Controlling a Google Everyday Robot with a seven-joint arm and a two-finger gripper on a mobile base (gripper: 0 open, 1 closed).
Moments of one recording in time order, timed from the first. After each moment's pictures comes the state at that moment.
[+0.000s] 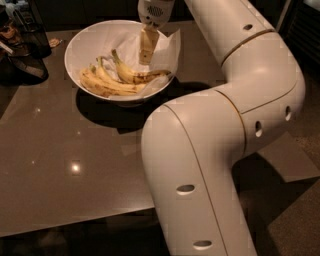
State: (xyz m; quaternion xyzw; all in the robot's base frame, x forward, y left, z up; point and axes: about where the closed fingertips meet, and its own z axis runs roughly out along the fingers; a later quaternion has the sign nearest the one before) arm 0.717 0.020 0.944 -0.68 0.72 0.03 0.16
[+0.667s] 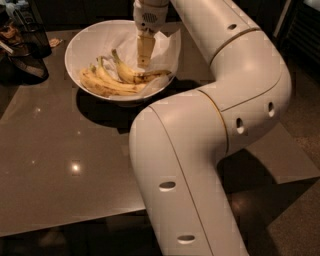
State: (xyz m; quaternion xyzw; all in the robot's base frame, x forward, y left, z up) arm 0.722 0.026 0.923 -0.69 0.71 0.02 0.13
